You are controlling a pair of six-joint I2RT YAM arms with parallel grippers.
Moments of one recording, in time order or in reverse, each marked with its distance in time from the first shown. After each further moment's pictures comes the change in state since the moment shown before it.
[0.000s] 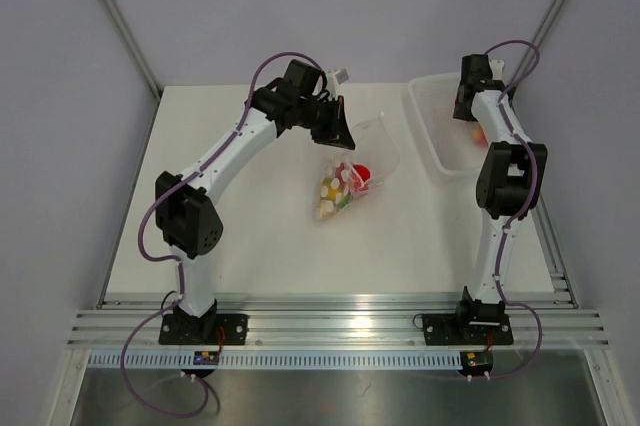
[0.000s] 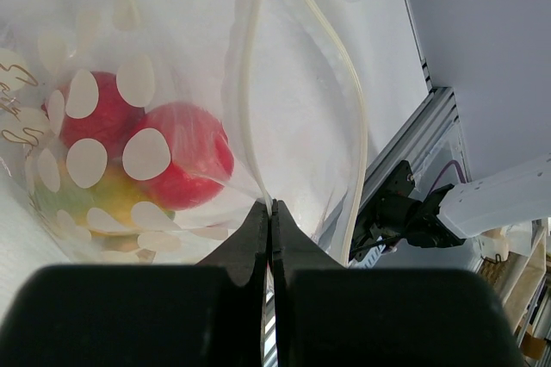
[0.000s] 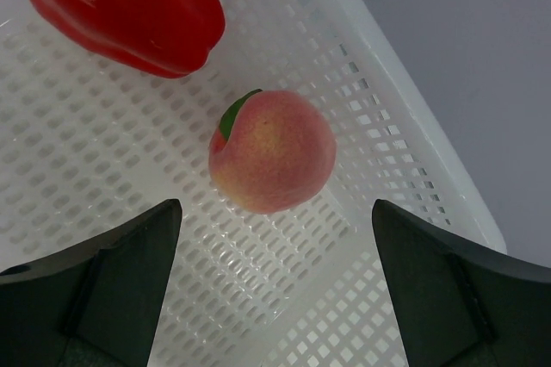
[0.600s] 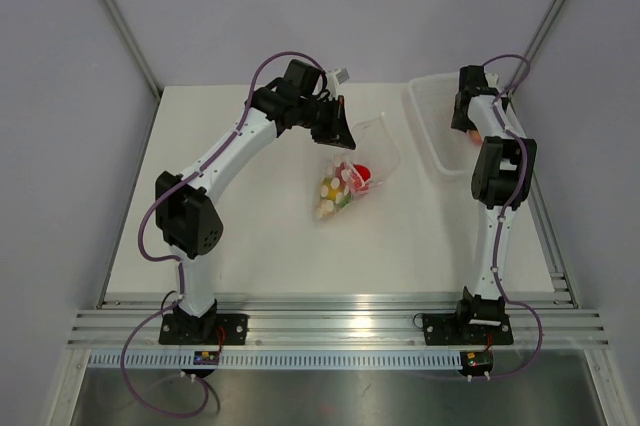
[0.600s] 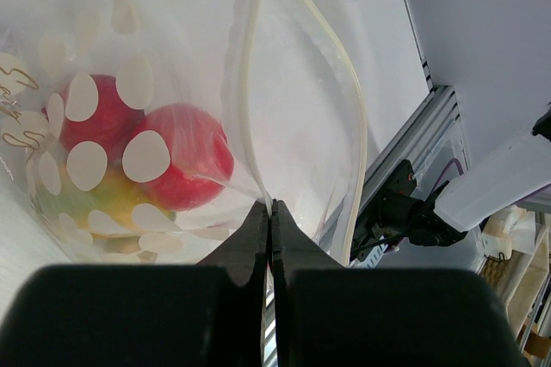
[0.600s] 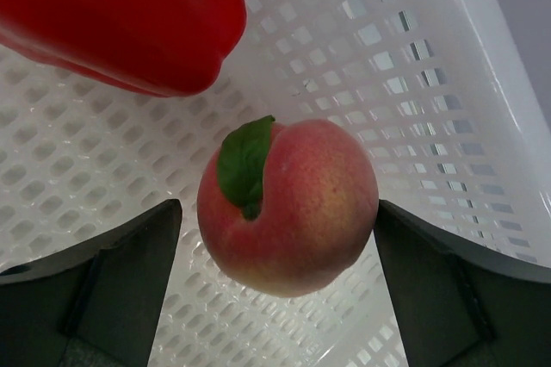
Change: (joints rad) left arm 0.000 0.000 0.000 0.005 0.003 0.010; right arm -0.039 0.187 0.107 -0.004 -0.029 -0.007
